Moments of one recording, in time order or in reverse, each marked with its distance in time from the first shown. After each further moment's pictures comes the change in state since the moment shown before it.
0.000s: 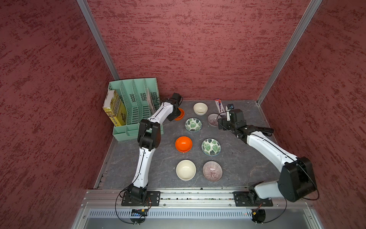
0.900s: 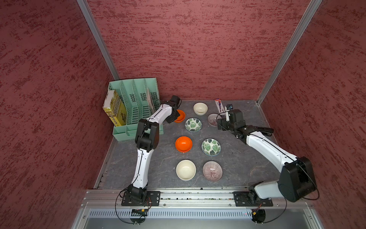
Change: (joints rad) left arm 0.000 -0.136 -0.197 0.089 -0.009 0.010; right arm 0.020 0.000 0.000 0.000 0.005 0.002
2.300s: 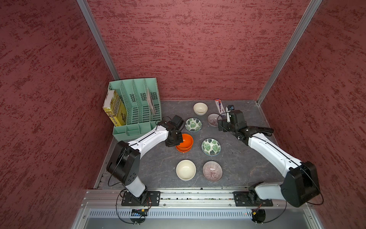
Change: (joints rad) left arm -0.228 -0.615 -0.766 0.045 0.211 0.192; right arm 0.014 -0.053 0.000 -0.074 0.019 0.037
